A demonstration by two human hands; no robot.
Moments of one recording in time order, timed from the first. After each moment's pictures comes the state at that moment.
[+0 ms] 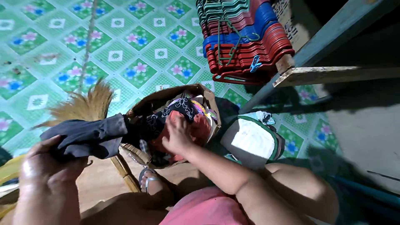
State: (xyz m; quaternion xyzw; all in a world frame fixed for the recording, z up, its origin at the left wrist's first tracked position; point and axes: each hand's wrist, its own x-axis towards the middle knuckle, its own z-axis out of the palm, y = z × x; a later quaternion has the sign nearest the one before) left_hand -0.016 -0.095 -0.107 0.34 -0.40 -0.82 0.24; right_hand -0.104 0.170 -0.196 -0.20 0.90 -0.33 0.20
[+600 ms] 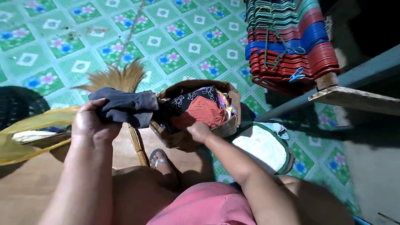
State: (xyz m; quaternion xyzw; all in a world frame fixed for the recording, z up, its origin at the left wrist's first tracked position) left_hand -0.003 -0.092 -0.086 0.35 -0.35 -0.82 0.28; right_hand -0.111 0.159 -0.233 -0.47 0.83 -0.06 0.31
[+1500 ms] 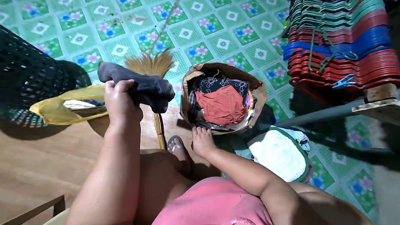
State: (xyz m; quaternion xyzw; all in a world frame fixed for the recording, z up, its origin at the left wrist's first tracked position) left_hand 0.020 -0.113 -0.081 0.38 -0.53 -0.66 0.38; right_hand -0.001 0.113 -0.229 -0.41 0.87 -0.04 0.28
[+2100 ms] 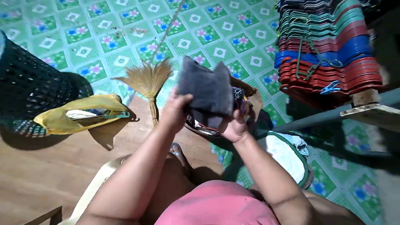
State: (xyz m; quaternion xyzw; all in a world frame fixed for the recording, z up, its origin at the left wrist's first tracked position) left_hand -0.025 -0.011 -0.080 0.17 -0.57 -0.79 0.15; right_hand -0.108 0.183 -0.131 -0.09 0.32 -0.83 0.44
